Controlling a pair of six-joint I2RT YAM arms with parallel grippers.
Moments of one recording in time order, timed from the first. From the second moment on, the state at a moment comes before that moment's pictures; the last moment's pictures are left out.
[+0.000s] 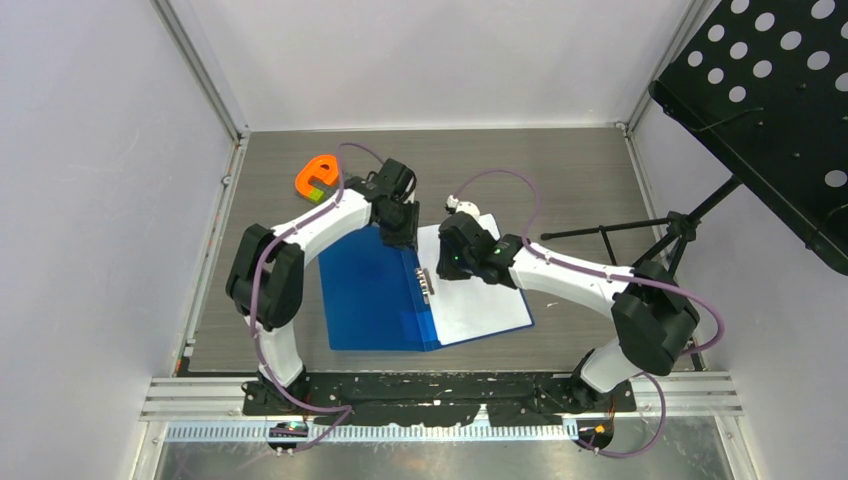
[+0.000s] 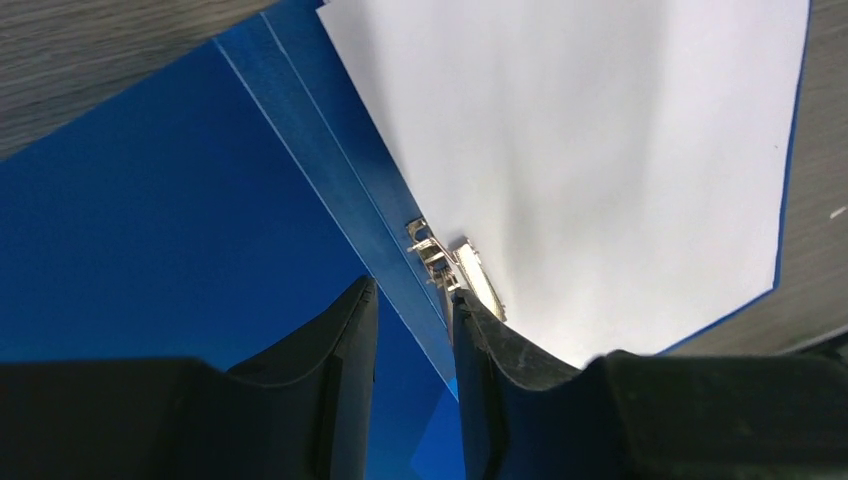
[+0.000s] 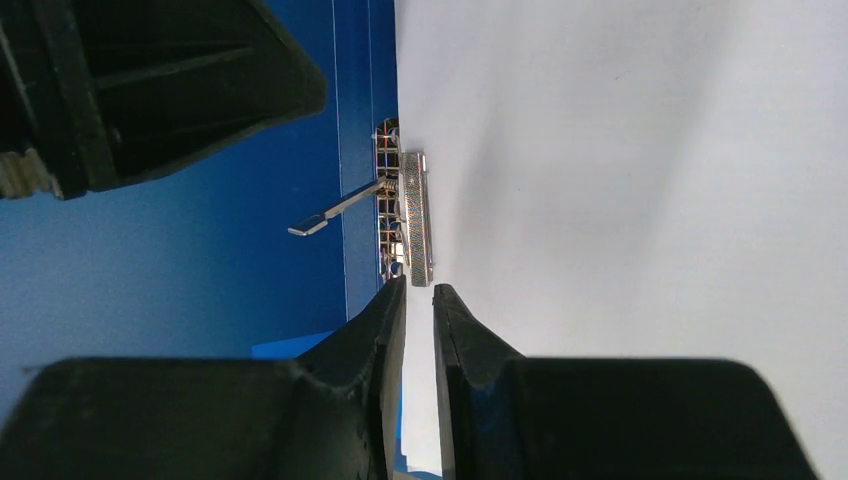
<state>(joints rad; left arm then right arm) -0.56 1.84 1.42 -0.71 0.16 -0.45 0.84 1.53 0.99 -0.32 0.16 0.69</state>
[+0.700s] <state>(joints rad) -0.58 1.98 1.47 -0.70 0.13 -0.55 0.95 1.69 1.25 -0.41 0.25 0.66</state>
